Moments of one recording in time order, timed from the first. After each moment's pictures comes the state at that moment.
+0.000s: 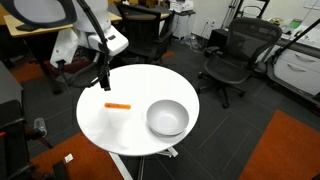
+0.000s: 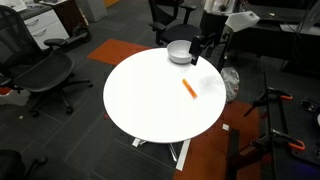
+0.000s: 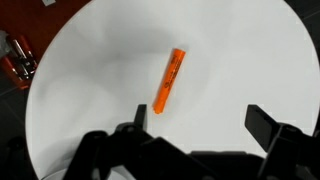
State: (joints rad) arm 0.01 0.10 -0.12 -2.38 0.29 2.51 0.08
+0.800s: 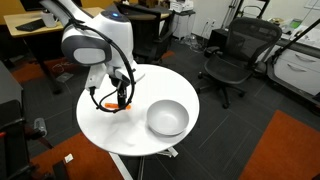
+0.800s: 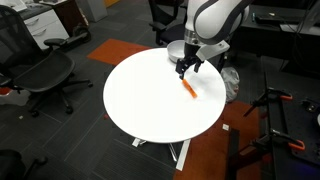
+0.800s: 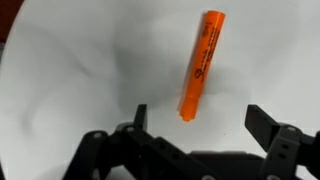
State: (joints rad) arm -0.02 0.46 -0.11 -2.19 0.28 2.63 0.18
